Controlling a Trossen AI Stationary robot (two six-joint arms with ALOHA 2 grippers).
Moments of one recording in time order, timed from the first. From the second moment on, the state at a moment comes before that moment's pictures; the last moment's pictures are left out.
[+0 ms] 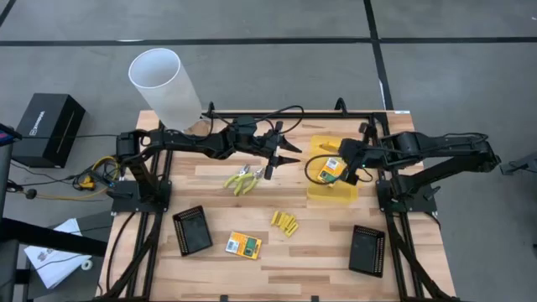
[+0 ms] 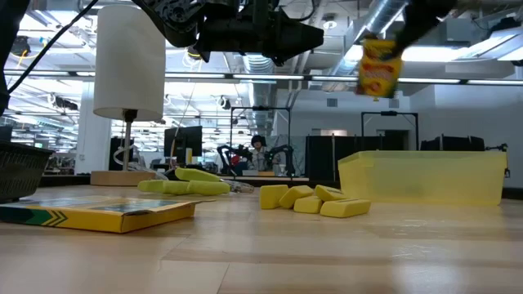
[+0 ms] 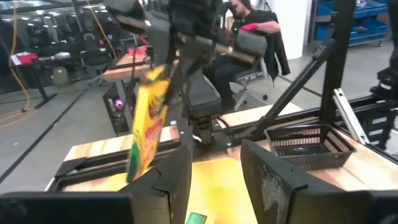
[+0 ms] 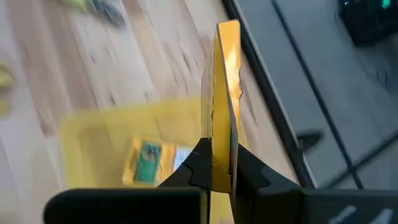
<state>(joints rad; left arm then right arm) 0.25 1.75 1.14 0.54 0.42 0.18 0.07 1.09 1.19 -1.22 0.59 0.23</state>
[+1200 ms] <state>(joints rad) 0.23 1.75 1.14 0.54 0.42 0.15 -0.15 0.93 0.76 -0.85 0.44 0.15</state>
